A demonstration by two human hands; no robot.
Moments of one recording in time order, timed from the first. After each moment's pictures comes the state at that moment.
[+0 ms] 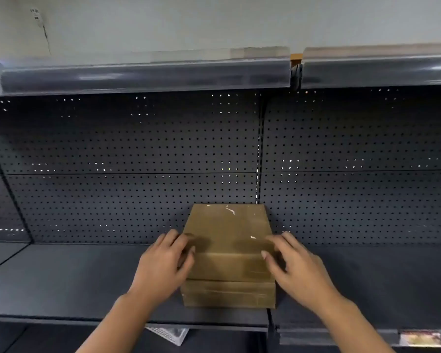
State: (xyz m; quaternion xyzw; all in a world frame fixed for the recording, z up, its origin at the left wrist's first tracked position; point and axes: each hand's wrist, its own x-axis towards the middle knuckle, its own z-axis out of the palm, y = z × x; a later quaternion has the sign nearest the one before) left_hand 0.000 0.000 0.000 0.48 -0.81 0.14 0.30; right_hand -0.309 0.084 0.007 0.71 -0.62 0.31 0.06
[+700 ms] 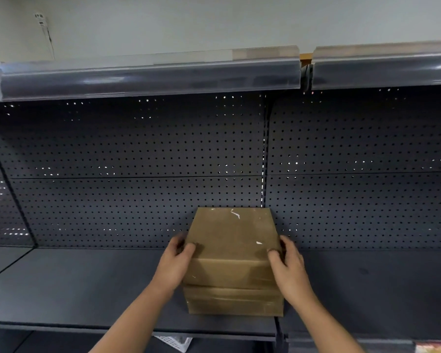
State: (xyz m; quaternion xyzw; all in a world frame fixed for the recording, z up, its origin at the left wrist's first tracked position) left_hand -0.023 -0.035 -0.001 0.57 -0.55 -0.44 0.43; right_hand -0.285 0.031 -0.028 0.49 -0.66 0.52 -0.23
